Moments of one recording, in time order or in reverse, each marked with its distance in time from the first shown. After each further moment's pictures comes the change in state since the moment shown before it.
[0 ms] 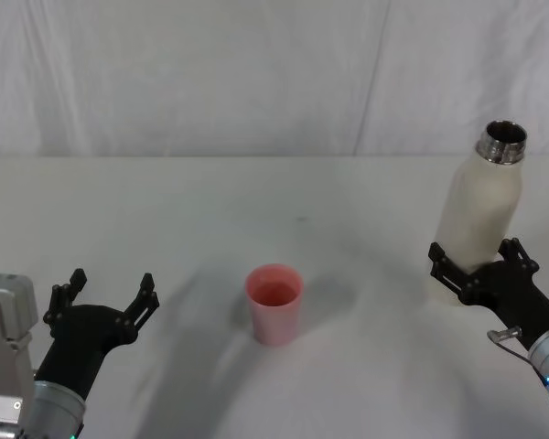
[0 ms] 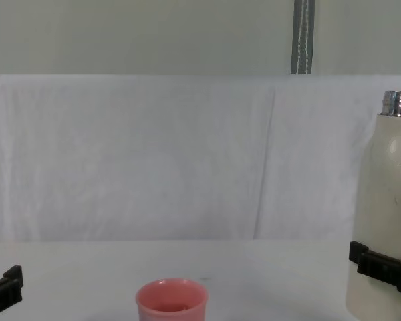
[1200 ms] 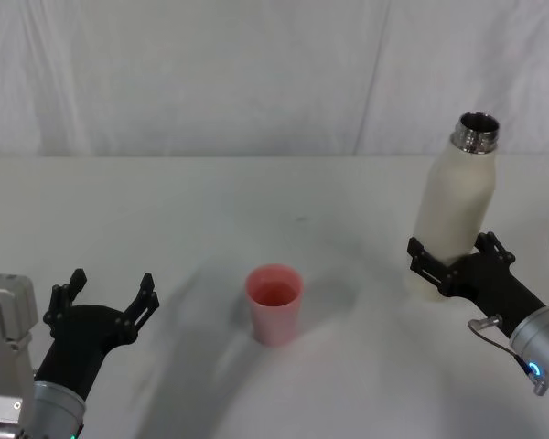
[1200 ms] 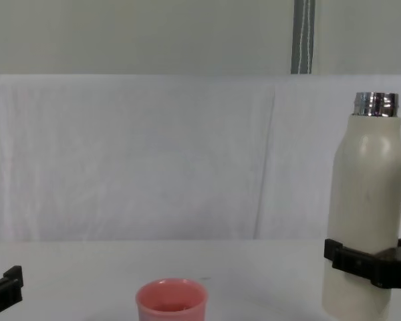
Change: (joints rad) left arm 0.000 0.000 0.000 0.000 0.000 0.000 0.000; right arm 0.065 0.027 -0.067 0.021 0.065 0.072 -0.009
